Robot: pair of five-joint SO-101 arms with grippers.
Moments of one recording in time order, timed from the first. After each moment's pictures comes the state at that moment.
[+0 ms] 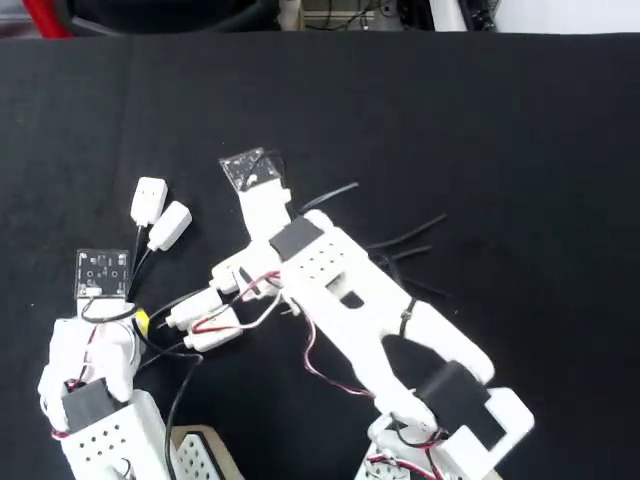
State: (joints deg) left arm -32.7 -103.3 95.3 64.4 -29.2; right arm -40.4 -6.5 27.6 61.3 -16.3
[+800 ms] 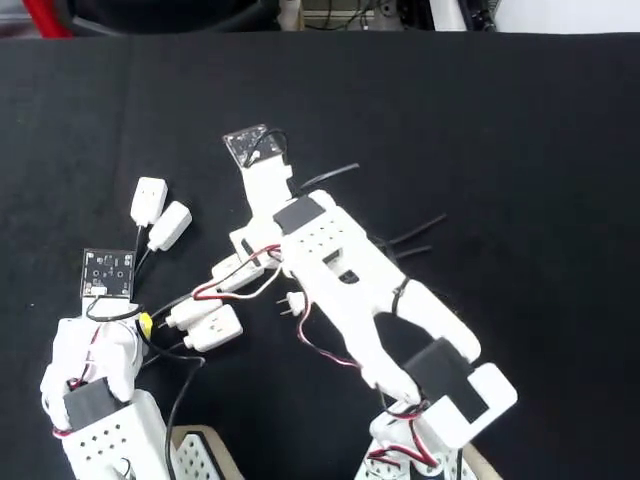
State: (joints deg) left arm -31.8 -103.3 96.0 64.5 -29.9; right arm -36.2 1.3 22.5 55.2 -10.5
